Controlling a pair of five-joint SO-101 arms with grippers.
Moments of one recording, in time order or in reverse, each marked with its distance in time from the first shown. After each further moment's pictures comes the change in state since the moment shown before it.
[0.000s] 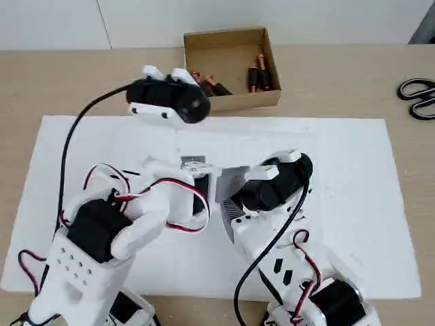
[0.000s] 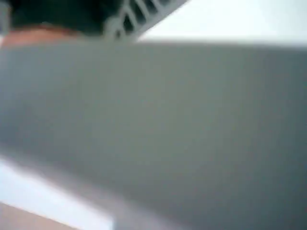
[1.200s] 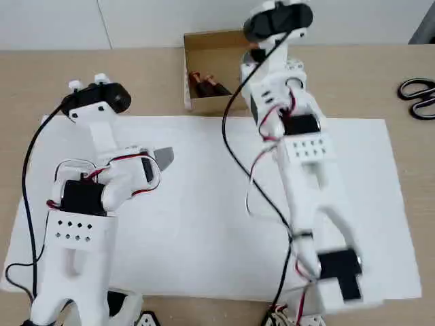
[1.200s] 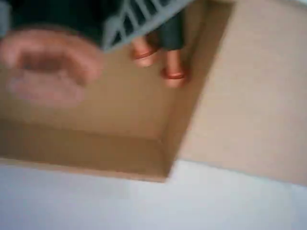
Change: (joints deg) left arm -27.3 0.0 23.9 -12.7 -2.1; right arm 23.7 88.3 -51.9 -40.5 9.2
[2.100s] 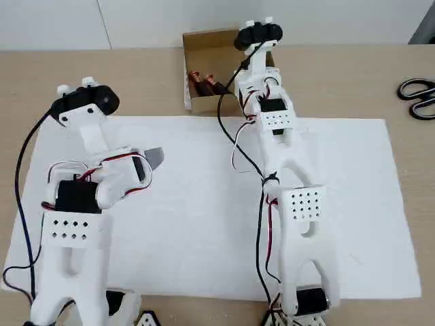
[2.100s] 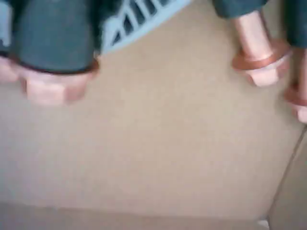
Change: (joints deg) left arm -3.6 0.1 1.1 -0.2 0.0; right arm 1.1 58.6 -53.1 2.2 0.3
